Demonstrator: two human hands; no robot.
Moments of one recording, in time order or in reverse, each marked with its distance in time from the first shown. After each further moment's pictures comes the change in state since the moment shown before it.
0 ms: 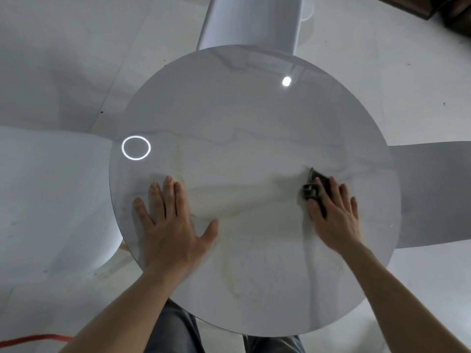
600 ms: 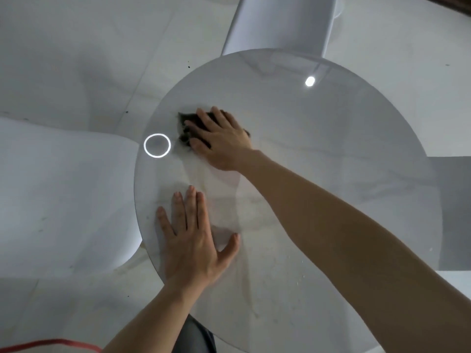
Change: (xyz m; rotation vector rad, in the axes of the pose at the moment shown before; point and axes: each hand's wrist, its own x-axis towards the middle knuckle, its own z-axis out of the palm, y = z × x) left_hand 0.003 -0.002 -0.005 0.007 -0.046 0.003; right_hand 0.124 -0.299 -0.002 -0.189 -0.058 -0.790
